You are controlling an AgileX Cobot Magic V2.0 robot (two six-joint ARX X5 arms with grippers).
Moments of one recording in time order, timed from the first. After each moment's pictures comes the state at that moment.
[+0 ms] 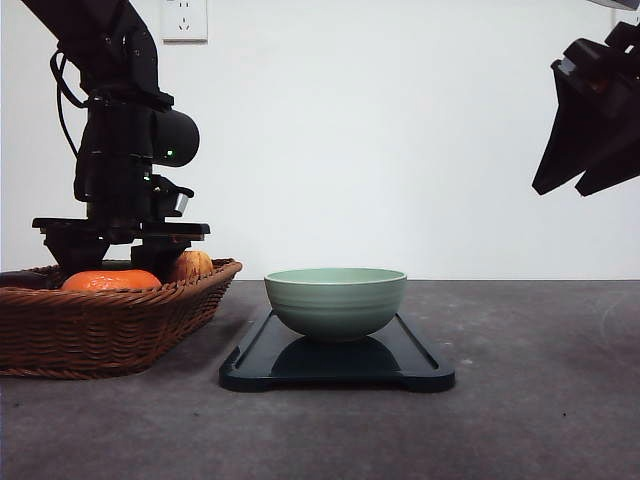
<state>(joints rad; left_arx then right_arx) -0.28 2.13 1.74 -1.07 -0.06 -0.08 0.35 0.96 0.66 -0.35 -0.13 -0.06</state>
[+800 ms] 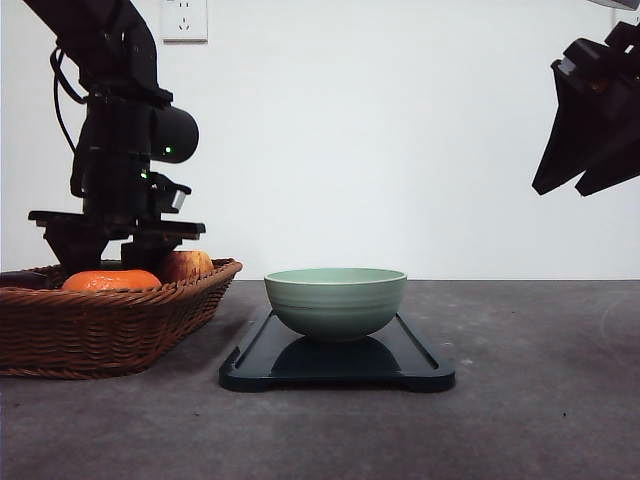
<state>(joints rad) -0.28 2.10 1.74 -1.08 -0.10 -0.08 0.35 0.96 0.66 -0.35 -0.13 -0.06</state>
